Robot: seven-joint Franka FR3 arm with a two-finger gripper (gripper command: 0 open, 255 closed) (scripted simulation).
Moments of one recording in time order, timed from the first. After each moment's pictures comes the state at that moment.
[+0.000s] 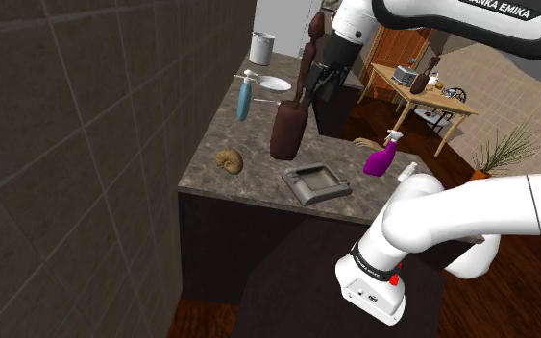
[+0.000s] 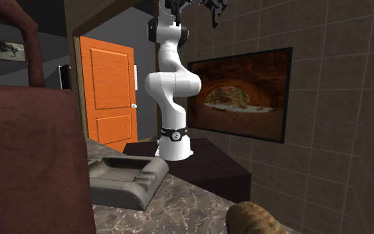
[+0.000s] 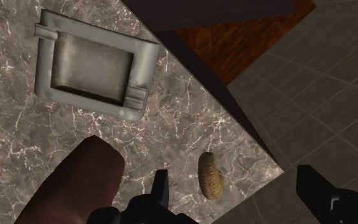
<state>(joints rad) 0.01 -0.81 0.01 -2.33 0.01 1.67 0.09</state>
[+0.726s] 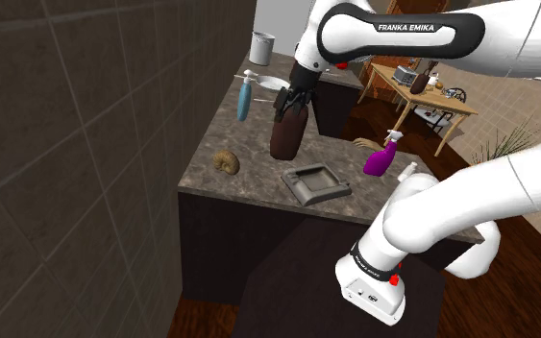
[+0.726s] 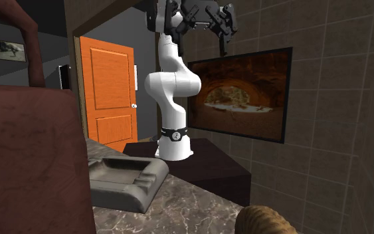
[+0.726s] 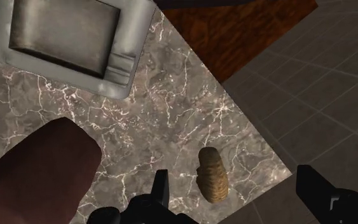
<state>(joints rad) 0.04 -0.57 -0.05 -2.39 0.02 1.95 -0.01</state>
